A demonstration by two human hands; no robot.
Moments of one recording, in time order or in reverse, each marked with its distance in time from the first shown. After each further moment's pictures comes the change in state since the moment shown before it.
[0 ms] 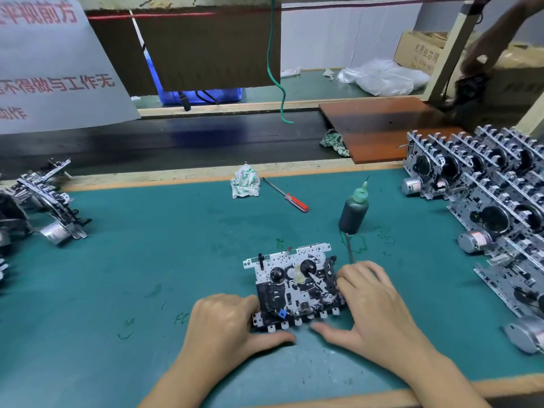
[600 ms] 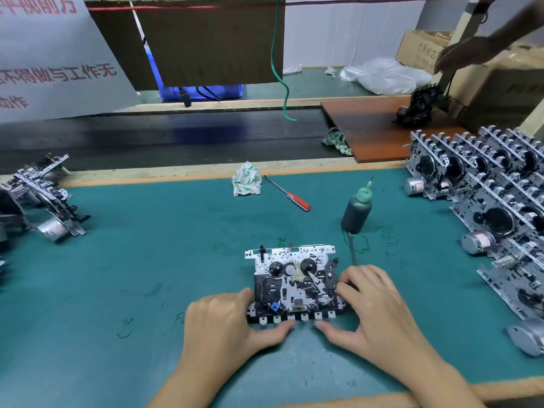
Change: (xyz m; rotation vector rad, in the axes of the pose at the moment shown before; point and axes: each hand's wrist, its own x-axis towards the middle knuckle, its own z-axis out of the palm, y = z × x) left_hand 0.000 0.008 -0.001 0.018 0.028 -0.217; right_hand -0.004 -0.002 0.001 0.124 -0.013 0.040
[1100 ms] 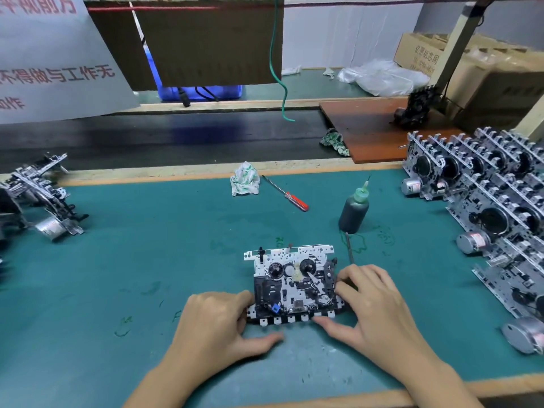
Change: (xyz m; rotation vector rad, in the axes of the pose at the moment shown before) left_hand 0.000 -0.015 -0.003 -0.049 -0.091 0.182; right_hand -0.001 0.001 0.000 -0.044 0.056 -0.001
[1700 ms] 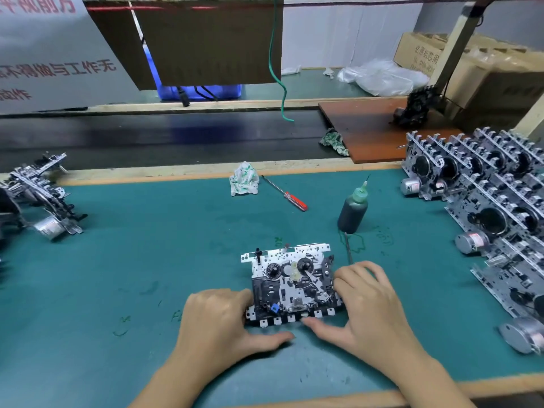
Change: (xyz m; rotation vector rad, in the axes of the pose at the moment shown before) left_hand 0.005 0.009 -0.001 0.008 0.063 -0.022; right_hand 0.004 -0.005 0.001 -0.015 0.010 0.002
